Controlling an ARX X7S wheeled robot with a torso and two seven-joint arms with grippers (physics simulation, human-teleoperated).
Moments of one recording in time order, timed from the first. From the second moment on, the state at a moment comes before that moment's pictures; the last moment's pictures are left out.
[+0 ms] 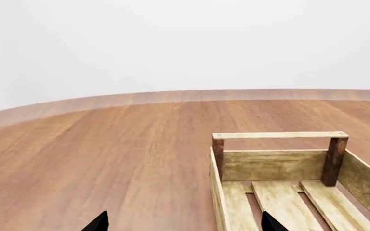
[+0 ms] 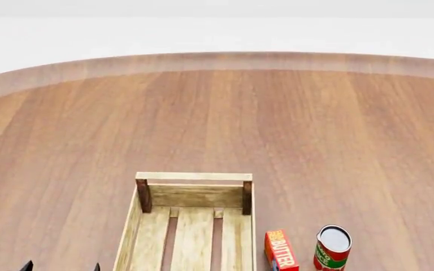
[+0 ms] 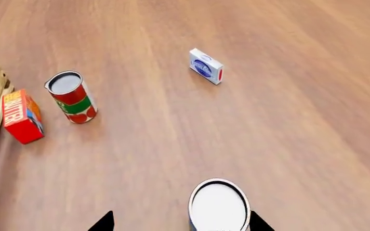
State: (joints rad) left arm -0.02 -0.18 0.25 -0.06 -0.17 0.07 -0.24; right arm -0.40 0.50 0.83 -0.62 0.77 1.09 -0.03
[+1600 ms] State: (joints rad) left arm -0.03 -0.21 0.28 -0.07 -0.21 0.07 -0.26; right arm -0.15 0.50 0.54 -0.04 0.55 0.86 -0.05
